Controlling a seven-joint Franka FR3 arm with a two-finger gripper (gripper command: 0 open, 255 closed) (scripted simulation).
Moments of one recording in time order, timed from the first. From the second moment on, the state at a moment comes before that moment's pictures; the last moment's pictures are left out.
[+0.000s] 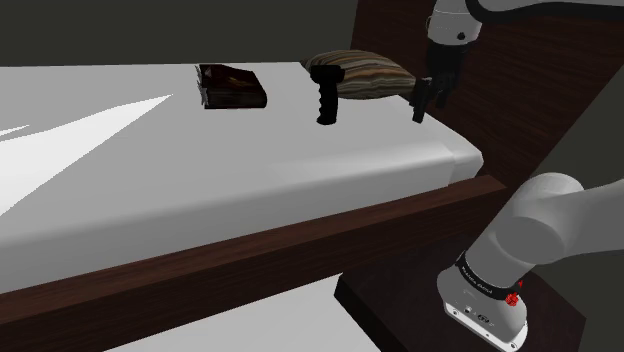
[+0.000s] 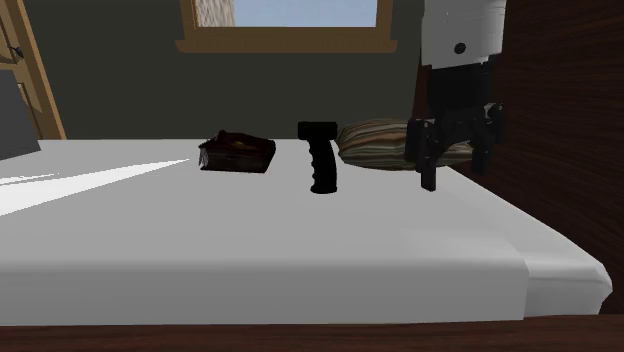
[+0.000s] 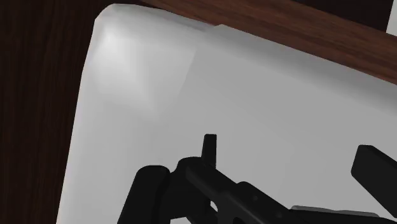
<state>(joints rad) 0.01 -0.81 0.07 -2.38 -0.09 1.52 0.08</state>
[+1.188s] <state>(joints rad) 0.19 -0.25 -0.01 -1.79 -0.04 1.57 -0.51</state>
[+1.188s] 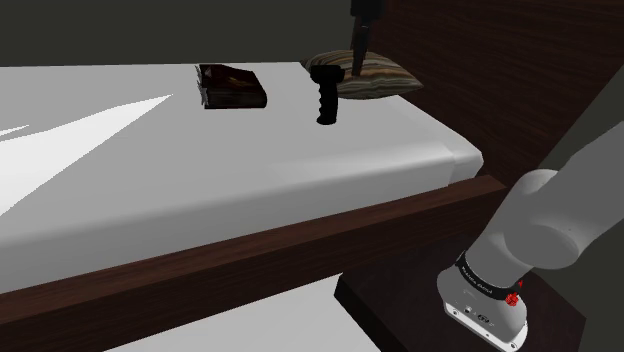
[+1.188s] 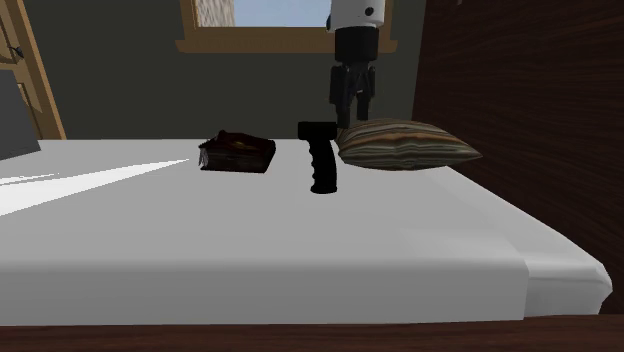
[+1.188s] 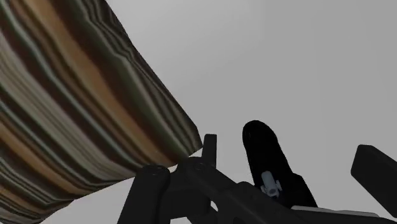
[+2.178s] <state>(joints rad) 0.23 -0.14 0.00 -1.74 0.00 1.63 -0.65</state>
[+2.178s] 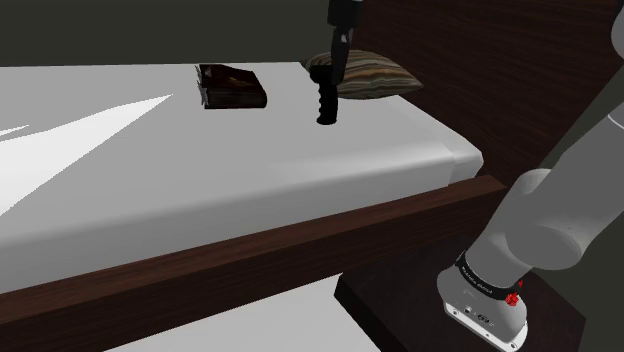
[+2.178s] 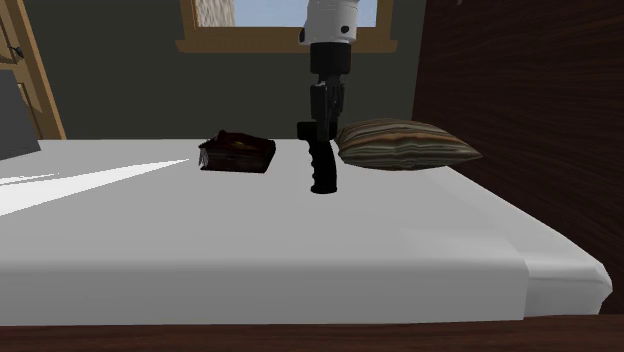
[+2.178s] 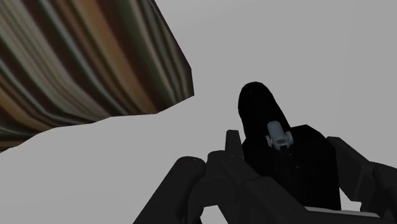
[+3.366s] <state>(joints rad) 0.23 -0.11 0.00 -1.58 0.00 1.50 -0.65</state>
